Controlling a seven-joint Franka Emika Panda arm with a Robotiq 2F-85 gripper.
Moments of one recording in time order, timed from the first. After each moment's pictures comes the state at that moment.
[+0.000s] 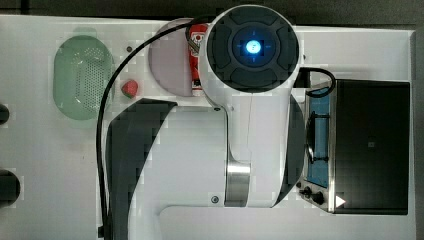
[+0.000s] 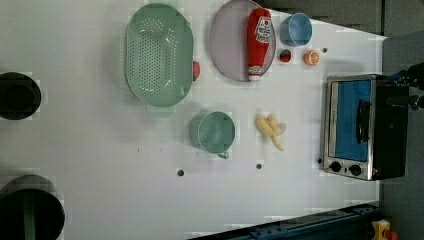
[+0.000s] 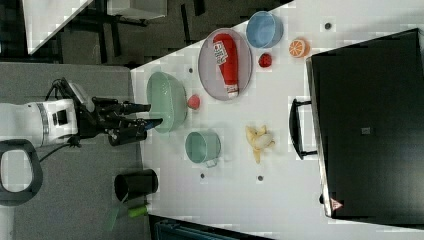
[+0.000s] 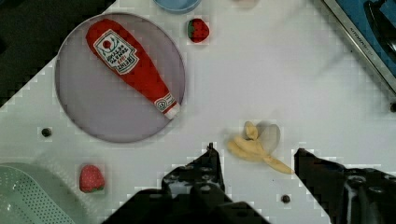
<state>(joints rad) -0.01 -0.02 -0.01 -1.78 -0.02 0.22 -0.06</state>
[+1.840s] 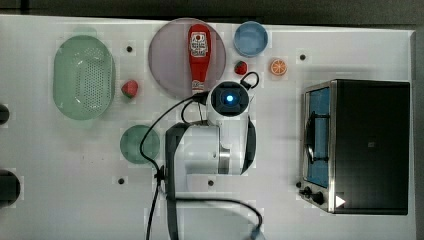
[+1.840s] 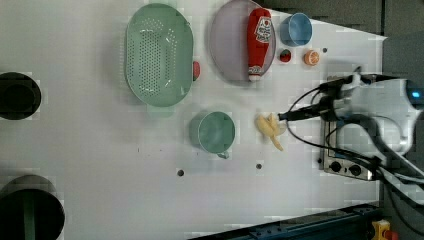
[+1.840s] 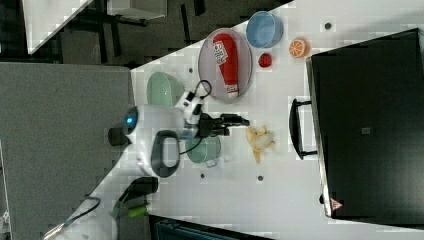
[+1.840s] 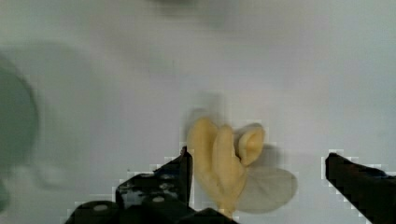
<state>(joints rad) -0.02 0.30 -0.01 -2.23 -0.02 0.83 -1.03</state>
